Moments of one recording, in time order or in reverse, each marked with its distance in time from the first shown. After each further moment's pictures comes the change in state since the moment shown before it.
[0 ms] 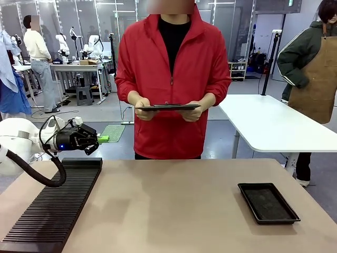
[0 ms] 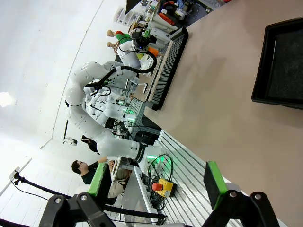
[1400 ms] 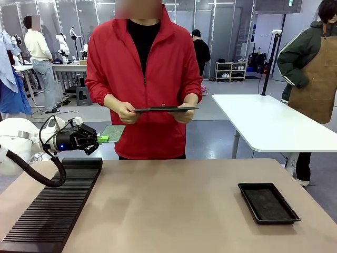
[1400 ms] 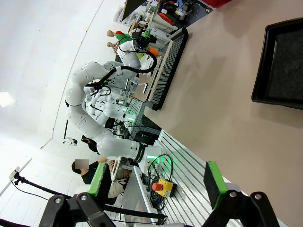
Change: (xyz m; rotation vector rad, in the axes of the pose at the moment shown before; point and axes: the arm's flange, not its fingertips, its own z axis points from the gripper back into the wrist) left arm 0.000 0.000 0.000 0.000 0.000 0.000; right arm 0.000 0.000 0.000 0.000 0.000 0.000
